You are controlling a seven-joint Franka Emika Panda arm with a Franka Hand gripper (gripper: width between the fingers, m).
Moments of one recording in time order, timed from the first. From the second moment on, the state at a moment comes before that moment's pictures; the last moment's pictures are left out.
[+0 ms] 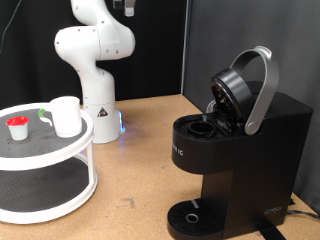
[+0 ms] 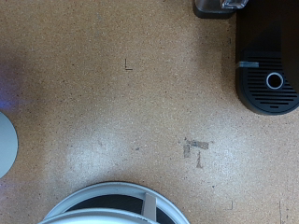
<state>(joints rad) 0.02 -0.78 -0.01 -2.35 0.02 1.58 -0.76</state>
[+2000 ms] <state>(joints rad) -0.06 -0.79 -0.42 -2.26 -0.23 1.46 -1.14</state>
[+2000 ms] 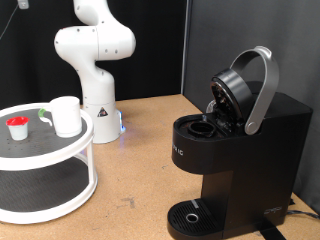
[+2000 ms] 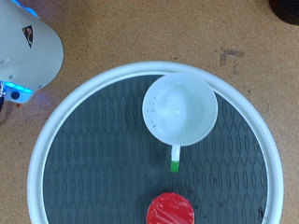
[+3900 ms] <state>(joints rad) -0.06 -0.70 -0.61 -2.48 -0.36 1.86 -1.31</state>
